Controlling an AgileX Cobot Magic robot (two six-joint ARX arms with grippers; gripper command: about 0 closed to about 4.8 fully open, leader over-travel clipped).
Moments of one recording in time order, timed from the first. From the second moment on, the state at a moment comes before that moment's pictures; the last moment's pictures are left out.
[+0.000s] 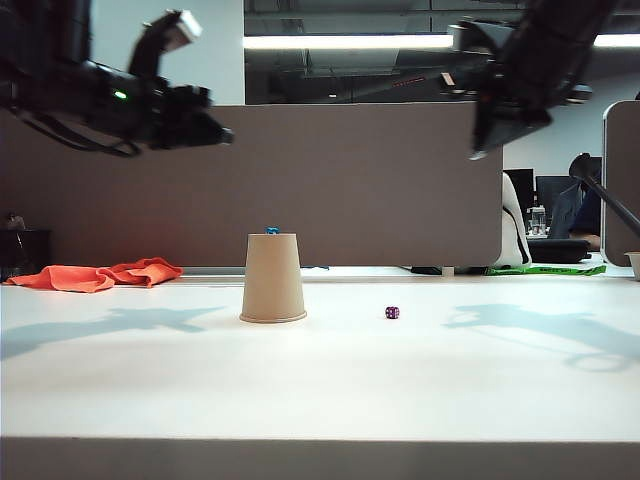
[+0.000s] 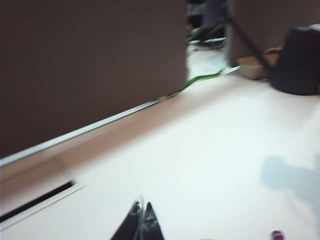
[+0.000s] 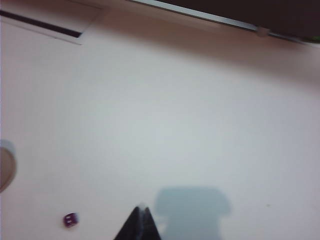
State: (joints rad) left arm -0.21 1.67 0.99 0.64 0.51 0.13; right arm 0.25 1.58 1.27 -0.23 -0.06 -0.05
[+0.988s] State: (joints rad) left arm -0.10 1.23 0.78 0.31 0.35 0.13; right arm -0.01 1.11 0.71 0.12 -0.17 -0.05
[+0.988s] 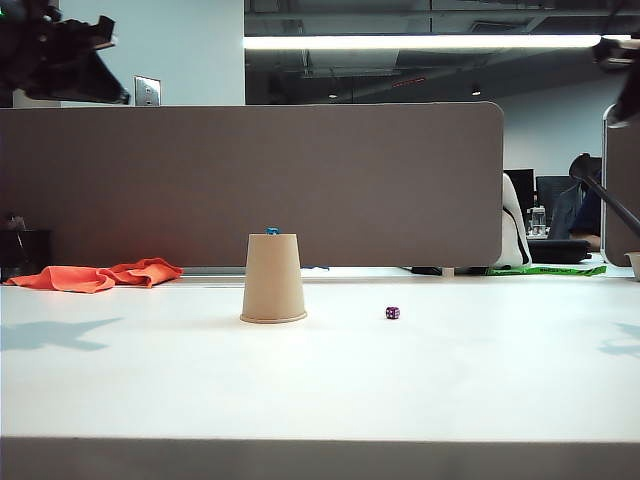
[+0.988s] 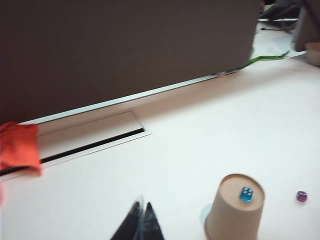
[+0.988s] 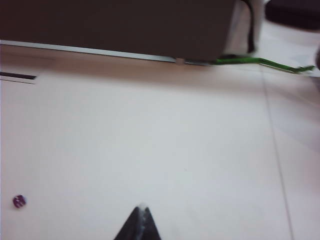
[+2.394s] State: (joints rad) left arm -0.11 0.55 0.42 0.08 0.17 0.07; right arm -0.01 0.15 0.05 0.21 -0.02 0.03
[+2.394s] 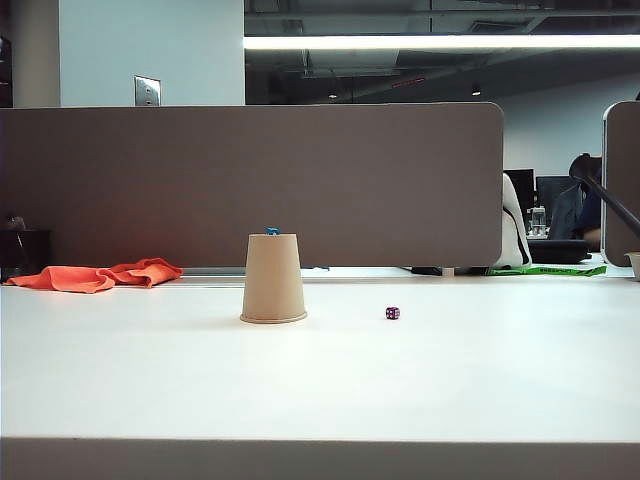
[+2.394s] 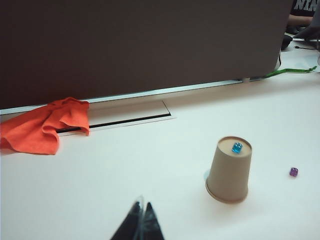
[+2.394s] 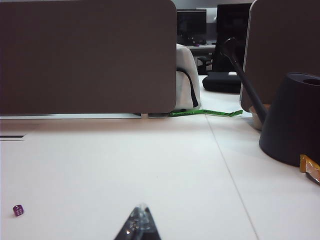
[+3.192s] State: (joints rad) left arm -0.11 0.12 0.25 -0.15 0.08 0.05; right arm 0.01 0.03 0.01 0.11 -0.07 0.04
